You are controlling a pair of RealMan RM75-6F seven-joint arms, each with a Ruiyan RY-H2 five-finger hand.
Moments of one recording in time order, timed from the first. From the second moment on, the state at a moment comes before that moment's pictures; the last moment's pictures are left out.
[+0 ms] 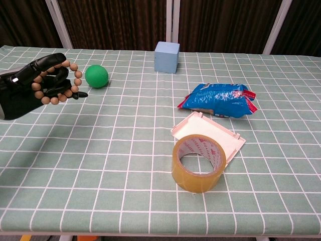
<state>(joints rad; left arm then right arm) -0.54 -1.52 -0.06 -1.46 1.38 1.06 -1.22 0.09 -0.95 0.04 -1.65 -1.65 1.58 0.22</state>
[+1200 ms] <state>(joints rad) -0.48 -1.54 -0.12 -1.46 1.37 1.05 -1.16 0.09 -0.95 0.05 -1.65 -1.66 1.59 0.22</state>
